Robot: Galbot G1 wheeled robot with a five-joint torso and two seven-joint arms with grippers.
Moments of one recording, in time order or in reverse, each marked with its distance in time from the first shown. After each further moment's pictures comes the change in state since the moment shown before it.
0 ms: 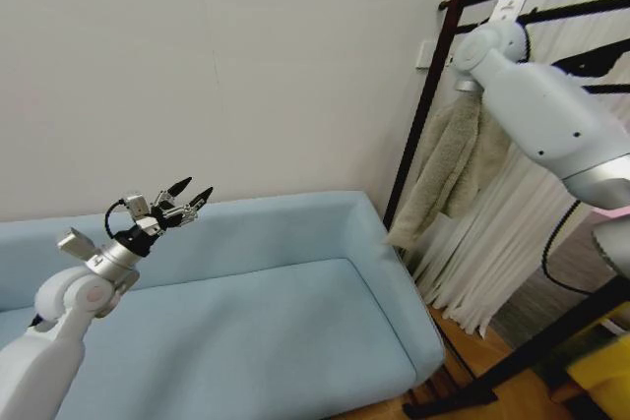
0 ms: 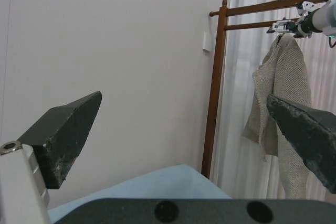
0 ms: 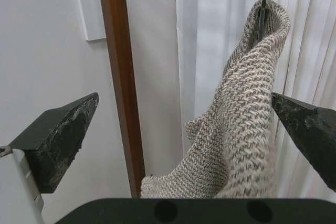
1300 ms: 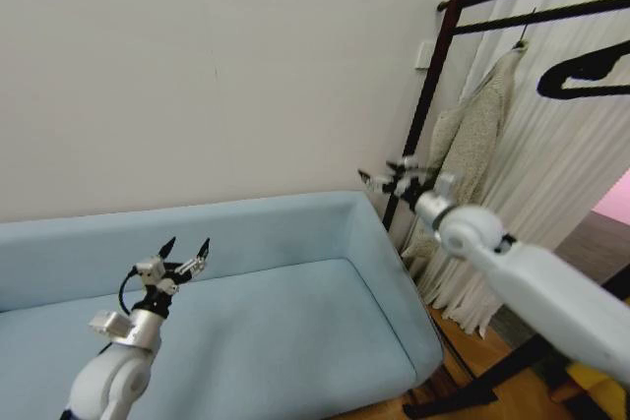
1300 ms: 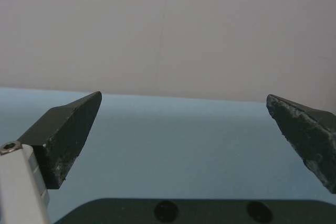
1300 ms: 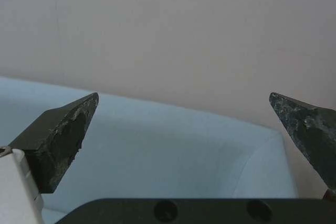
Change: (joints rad) left arm 0.490 -0.406 -0.002 -0.181 0.557 -0.220 -0.444; right arm -1.449 -0.242 0.731 0.810 -0.551 0.351 -0.907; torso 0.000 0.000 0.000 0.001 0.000
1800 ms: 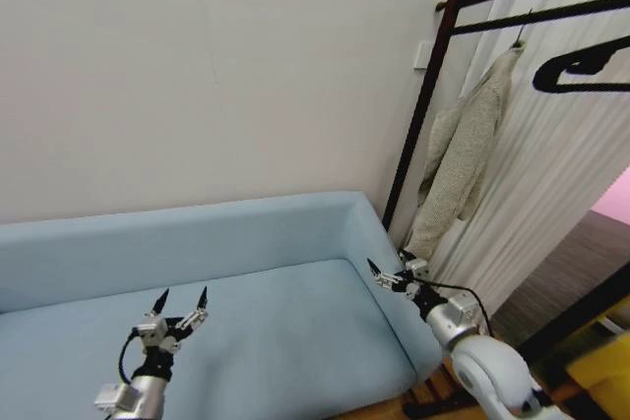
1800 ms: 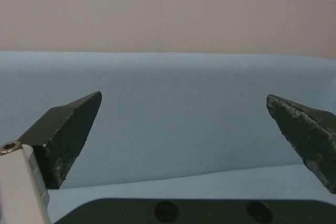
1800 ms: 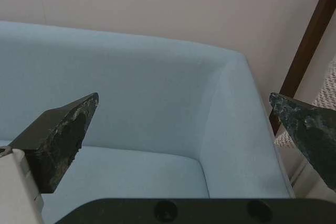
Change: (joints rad) left arm 0.194 -0.230 0.038 -0.097 0.292 -0.005 0.030; right arm -0.768 0.524 0.445 0.399 -0.587 -0.159 -0.092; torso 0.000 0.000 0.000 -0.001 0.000
